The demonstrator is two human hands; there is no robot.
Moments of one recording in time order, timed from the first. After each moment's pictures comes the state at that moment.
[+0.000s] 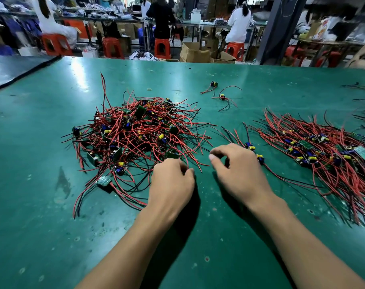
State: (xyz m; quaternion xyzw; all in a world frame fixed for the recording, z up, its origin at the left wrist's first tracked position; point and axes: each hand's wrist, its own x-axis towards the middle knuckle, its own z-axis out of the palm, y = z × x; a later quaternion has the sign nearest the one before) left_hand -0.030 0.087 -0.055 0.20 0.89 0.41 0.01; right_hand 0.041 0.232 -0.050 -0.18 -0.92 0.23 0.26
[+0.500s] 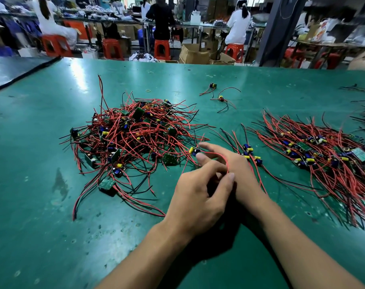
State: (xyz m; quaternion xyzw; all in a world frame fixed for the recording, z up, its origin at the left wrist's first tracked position) left_hand 0.013 0.099 -0.052 0.43 0.69 0.57 -0.07; right_hand 0.043 0.227 -0.047 -0.12 -0.85 0.48 0.19
